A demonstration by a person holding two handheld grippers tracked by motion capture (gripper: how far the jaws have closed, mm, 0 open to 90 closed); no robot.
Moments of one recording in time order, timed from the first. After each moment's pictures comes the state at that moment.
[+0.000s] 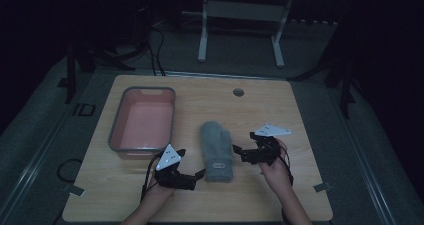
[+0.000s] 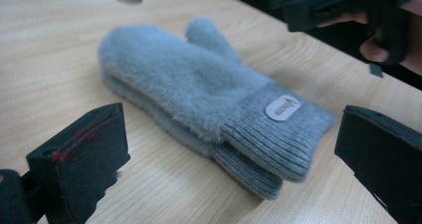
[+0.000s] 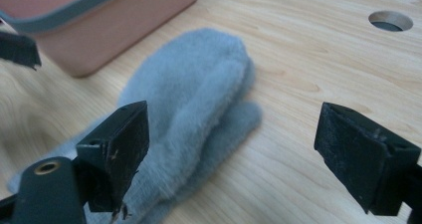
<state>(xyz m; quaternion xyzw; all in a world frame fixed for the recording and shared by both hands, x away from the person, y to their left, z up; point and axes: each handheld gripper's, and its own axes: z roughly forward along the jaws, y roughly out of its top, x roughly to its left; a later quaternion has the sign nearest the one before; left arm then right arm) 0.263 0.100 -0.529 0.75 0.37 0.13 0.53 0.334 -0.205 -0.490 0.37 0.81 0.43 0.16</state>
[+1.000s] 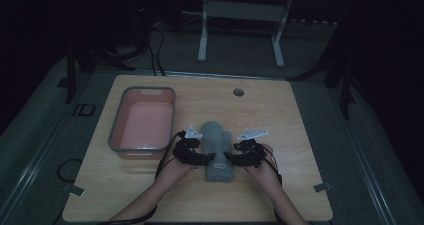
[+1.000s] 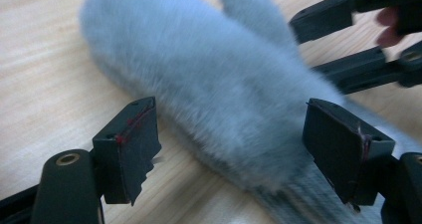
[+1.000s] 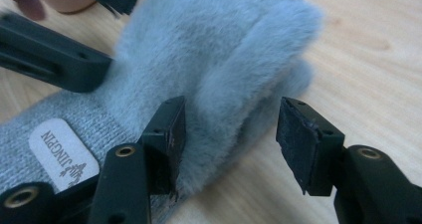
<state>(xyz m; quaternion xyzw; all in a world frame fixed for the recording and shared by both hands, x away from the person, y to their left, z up) 0.337 0.061 -0.532 0.81 0.41 0.07 0.41 0.344 -0.174 -0.521 0.36 0.85 0.36 0.10</state>
